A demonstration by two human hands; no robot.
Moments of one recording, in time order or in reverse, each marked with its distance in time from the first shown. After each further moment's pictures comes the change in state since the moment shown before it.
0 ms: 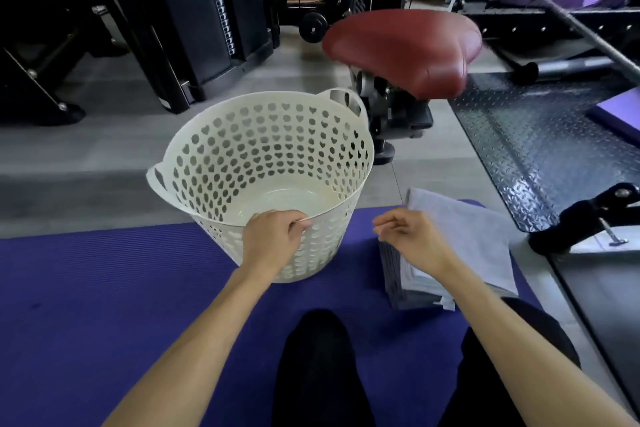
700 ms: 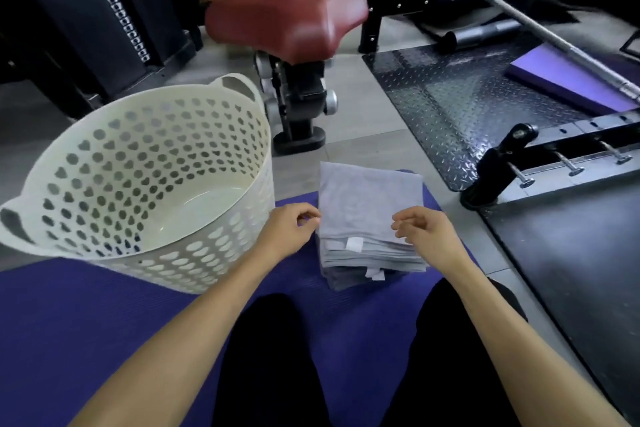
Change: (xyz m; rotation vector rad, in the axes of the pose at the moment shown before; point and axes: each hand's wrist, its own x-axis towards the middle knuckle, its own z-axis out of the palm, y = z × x) left_hand 0.018 0.123 0.151 -0.311 -0.318 0.080; right_hand -0.058 0.161 -0.115 0.169 0.287 0.194
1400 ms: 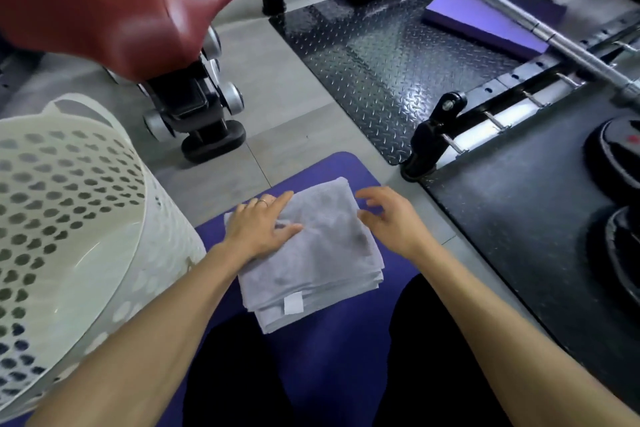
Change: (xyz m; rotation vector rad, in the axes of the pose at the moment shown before) left_hand 0.138 0.002 0.075 0.734 -0.355 0.218; right_hand 0.081 0.043 -0.043 -0.269 0.068 -0.034
